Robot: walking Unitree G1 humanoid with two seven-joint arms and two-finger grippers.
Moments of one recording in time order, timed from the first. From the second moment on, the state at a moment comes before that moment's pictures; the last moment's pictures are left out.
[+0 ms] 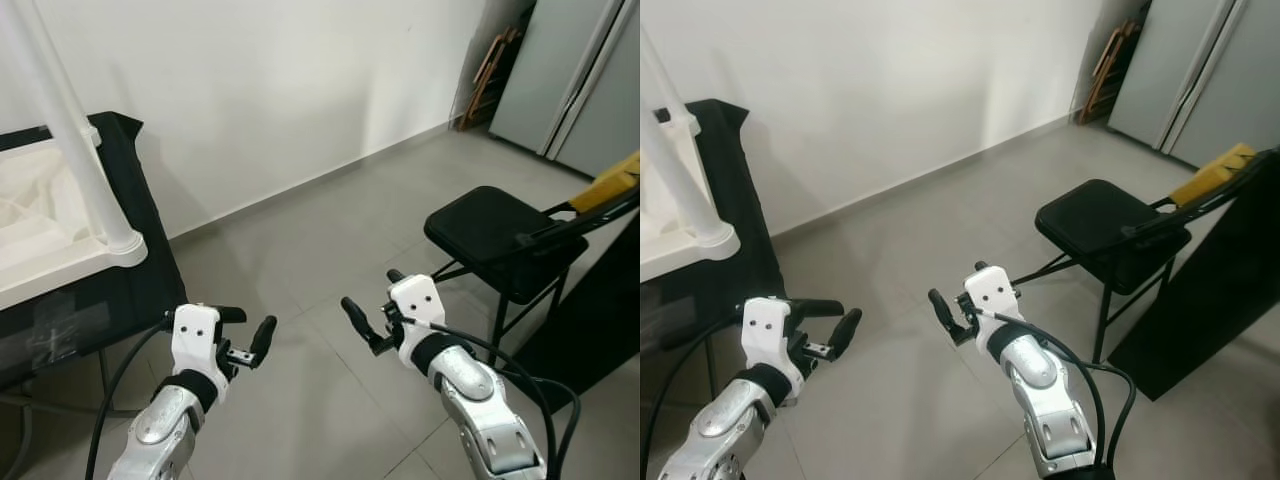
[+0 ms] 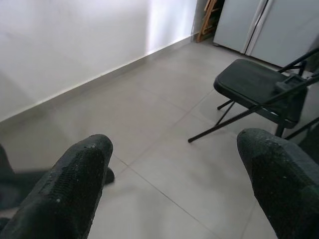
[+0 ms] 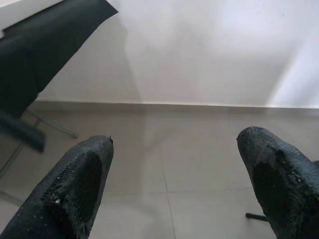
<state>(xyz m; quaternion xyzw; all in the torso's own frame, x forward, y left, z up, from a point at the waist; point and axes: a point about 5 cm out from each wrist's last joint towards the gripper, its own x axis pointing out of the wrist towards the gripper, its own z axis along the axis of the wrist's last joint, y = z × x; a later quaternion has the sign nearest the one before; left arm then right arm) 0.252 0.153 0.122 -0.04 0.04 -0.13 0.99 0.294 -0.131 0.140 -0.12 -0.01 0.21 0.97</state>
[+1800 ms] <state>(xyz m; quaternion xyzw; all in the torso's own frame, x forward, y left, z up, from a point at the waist) 0.223 0.158 0.136 -0.09 -0.01 -0.21 0.97 0.282 -0.138 0.162 -0.11 -0.03 0.42 0.90</state>
